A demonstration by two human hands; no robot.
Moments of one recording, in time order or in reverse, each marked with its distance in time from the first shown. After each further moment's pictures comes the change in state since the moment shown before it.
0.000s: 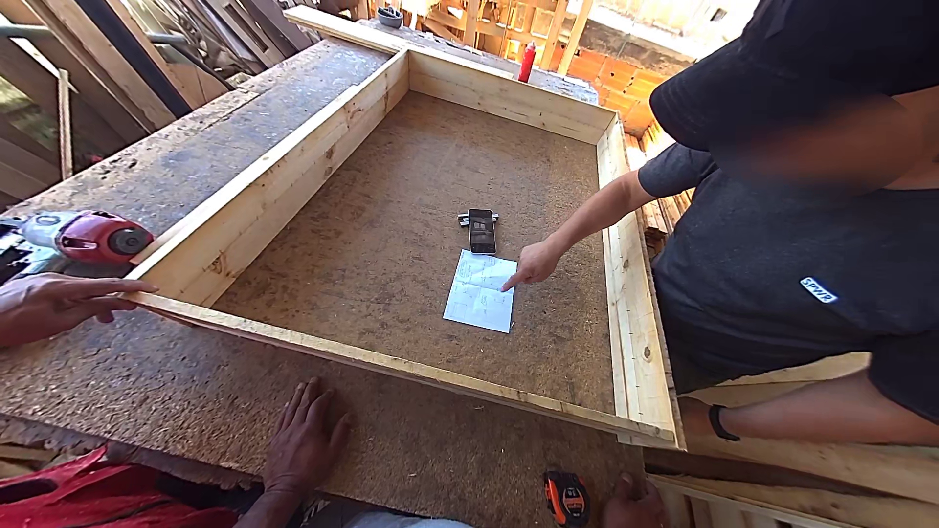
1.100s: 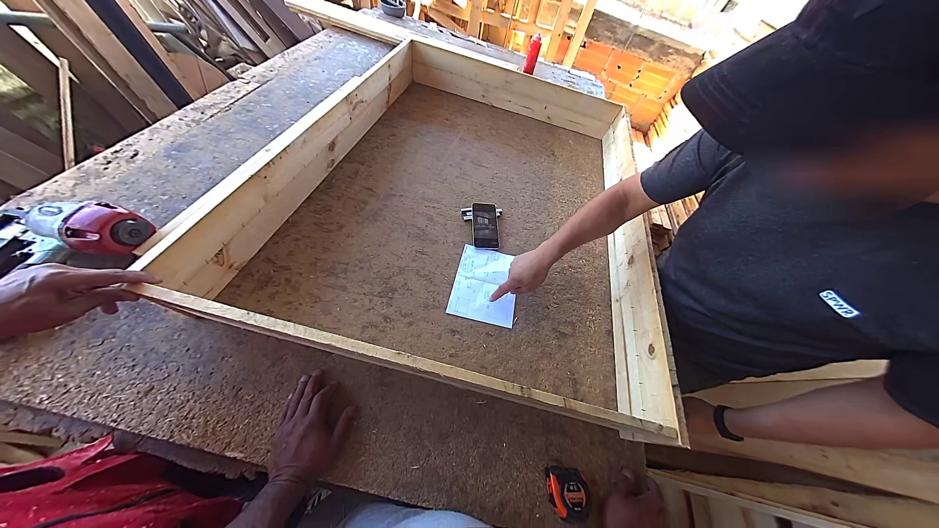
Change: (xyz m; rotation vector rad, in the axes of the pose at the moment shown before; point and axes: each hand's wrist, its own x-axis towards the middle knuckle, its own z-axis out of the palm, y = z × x) left_hand -0.002 -0.004 0.004 -0.001 0.012 0.009; right_hand 0.006 0.011 0.008 -0.002 0.020 -0.012
